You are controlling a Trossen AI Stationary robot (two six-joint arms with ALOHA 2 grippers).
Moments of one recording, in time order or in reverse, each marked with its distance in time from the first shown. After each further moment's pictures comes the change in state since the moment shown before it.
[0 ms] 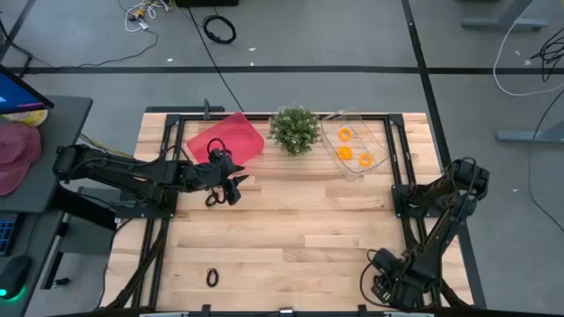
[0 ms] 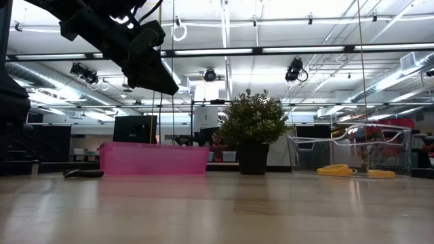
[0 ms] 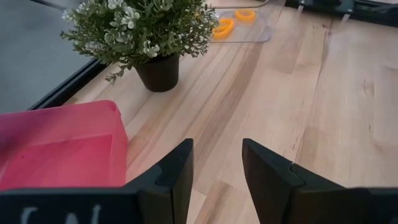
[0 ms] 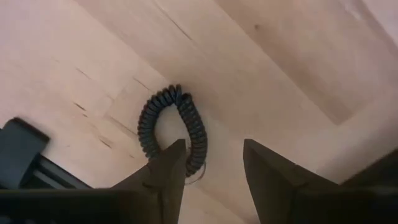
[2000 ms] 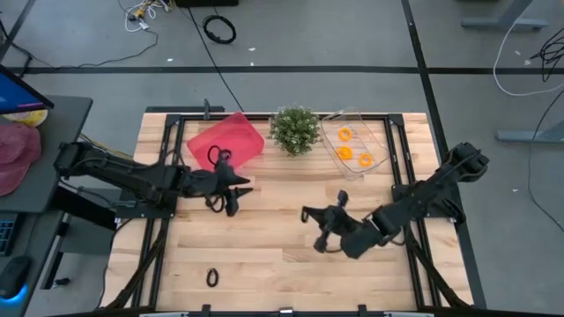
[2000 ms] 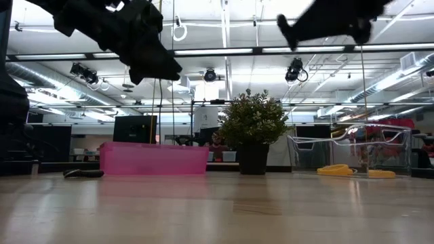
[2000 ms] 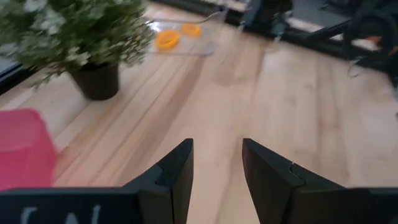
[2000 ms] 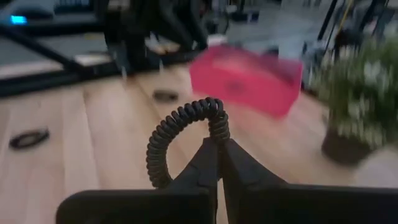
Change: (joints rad) left arm -0.098 0.000 -0.002 0.099 0.091 -0.086; right arm -0.519 -0.156 -0.037 0.717 1.027 -1.441
